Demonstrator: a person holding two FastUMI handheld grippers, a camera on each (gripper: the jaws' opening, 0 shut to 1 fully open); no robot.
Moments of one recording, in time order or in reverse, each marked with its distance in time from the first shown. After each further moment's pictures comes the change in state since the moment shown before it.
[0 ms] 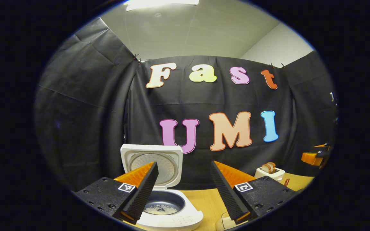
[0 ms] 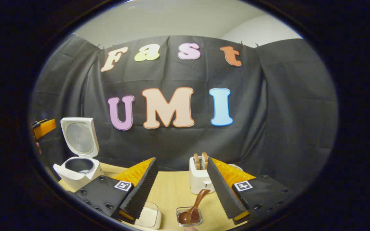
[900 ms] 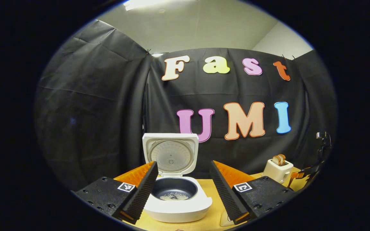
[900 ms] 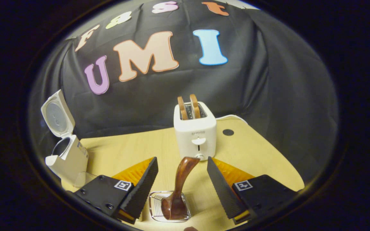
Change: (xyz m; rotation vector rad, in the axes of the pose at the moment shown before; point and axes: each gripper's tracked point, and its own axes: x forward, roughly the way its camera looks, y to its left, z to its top) left arm -0.046 0.025 -0.014 0.025 0.098 0.159; right arm 0.084 -0.055 -0.180 0.093 0.449 -0.041
